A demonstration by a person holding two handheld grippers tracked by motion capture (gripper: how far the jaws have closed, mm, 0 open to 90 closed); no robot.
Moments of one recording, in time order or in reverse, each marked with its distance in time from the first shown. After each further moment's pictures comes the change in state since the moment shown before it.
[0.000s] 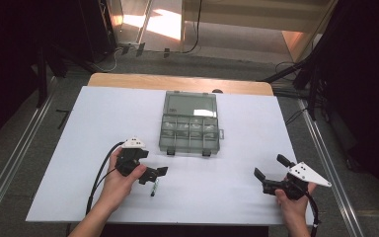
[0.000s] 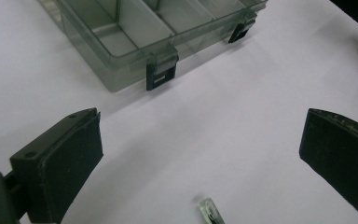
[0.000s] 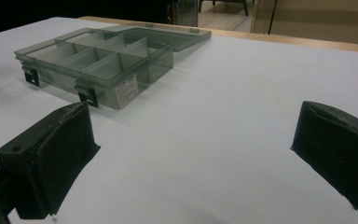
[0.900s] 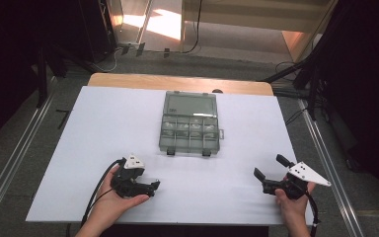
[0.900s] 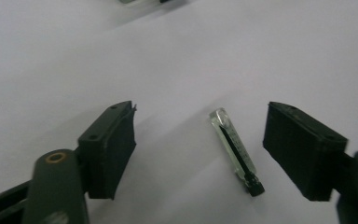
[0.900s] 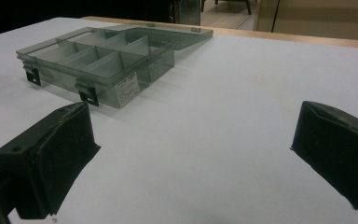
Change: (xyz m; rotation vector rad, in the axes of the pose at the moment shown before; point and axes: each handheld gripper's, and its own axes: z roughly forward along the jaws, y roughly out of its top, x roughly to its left) left arm -0.024 -0.038 -0.005 0.125 0.170 0.077; right arm -0.002 -0.002 0.002 0.003 0.014 0.011
